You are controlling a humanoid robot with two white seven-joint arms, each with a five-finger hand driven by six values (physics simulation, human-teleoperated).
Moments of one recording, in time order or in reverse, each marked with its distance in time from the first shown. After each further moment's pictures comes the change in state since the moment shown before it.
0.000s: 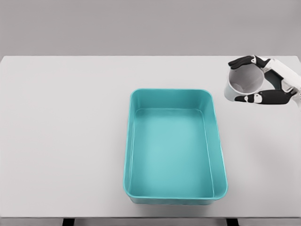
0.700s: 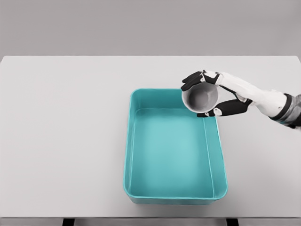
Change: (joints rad) left arm 0.000 0.000 0.000 0.000 0.000 0.000 0.000; right arm -0.170 0.114 0.159 -0.088 0.283 0.000 0.000
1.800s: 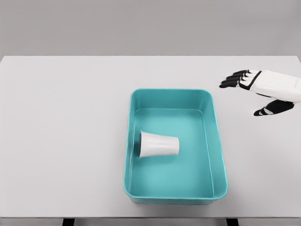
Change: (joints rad) left arm 0.000 0.000 0.000 0.000 0.000 0.000 0.000; right arm -0.124 -0.278 0.050 0.065 0.399 0.000 0.013
